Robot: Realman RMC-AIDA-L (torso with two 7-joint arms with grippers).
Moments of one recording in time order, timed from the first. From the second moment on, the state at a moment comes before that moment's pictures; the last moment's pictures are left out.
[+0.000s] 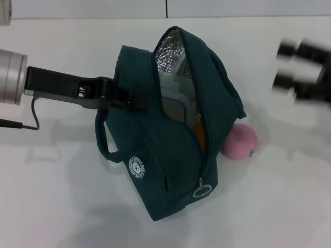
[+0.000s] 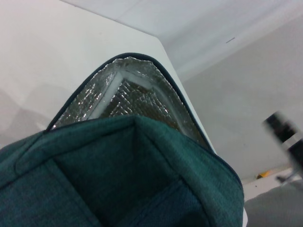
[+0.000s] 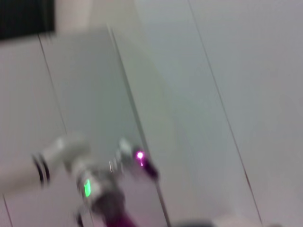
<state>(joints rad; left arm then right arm) -0.57 -2.04 0.87 1.05 1.99 1.83 -2.56 0.42 1.97 -0.96 -0.76 -1.44 -1.73 1.47</state>
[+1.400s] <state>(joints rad) -0.57 -2.05 0.87 1.05 1.98 1.83 -2.56 0.50 2.02 -1.19 -0.55 -1.64 -1.22 1.26</state>
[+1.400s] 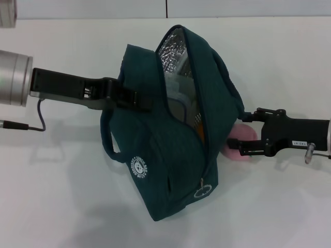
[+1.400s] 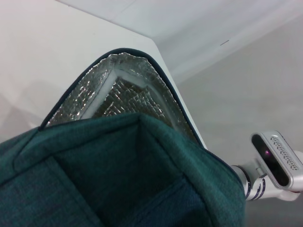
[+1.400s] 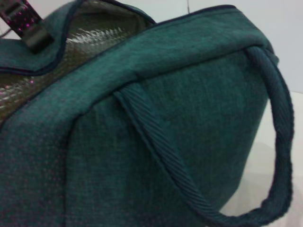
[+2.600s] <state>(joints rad) -0.57 -2.06 0.87 1.05 1.98 1.83 -2.56 0.41 2.01 -1.09 -0.67 -1.64 -1.30 1.28</state>
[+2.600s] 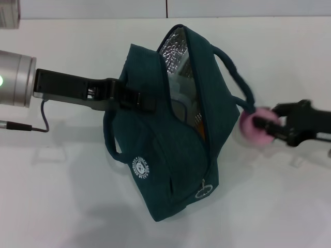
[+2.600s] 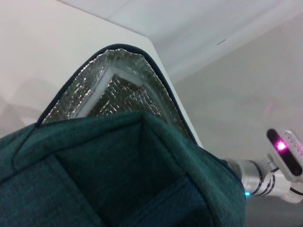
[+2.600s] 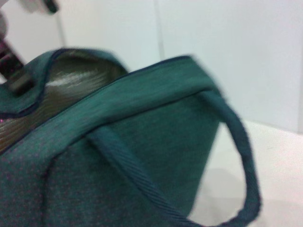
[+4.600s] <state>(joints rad) -0.57 -2.05 0.87 1.04 1.93 1.82 -2.56 0.58 2.01 -1.34 -0.70 -1.31 -1.41 1.34</state>
